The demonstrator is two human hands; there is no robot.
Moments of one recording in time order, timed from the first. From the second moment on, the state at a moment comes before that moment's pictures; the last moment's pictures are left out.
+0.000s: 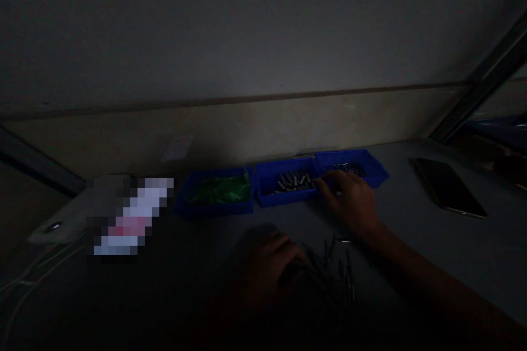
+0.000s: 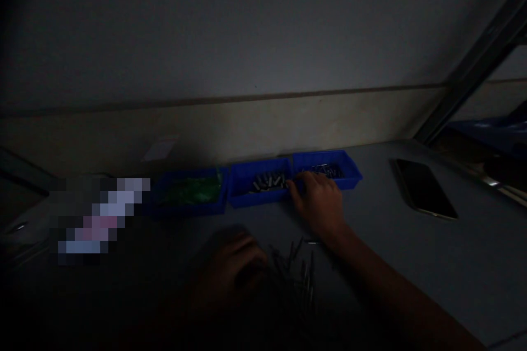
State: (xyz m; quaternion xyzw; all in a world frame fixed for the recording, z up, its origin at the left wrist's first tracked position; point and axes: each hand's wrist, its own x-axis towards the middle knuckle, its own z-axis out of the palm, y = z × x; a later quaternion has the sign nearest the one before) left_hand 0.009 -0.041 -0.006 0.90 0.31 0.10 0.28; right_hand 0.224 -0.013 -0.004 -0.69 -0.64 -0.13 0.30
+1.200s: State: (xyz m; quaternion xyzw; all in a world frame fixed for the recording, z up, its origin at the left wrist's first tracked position) left_hand 0.007 -0.040 -0.010 0.74 0.45 0.30 0.40; right_hand 0.174 -0.067 0.006 -0.45 -0.85 0.04 0.27
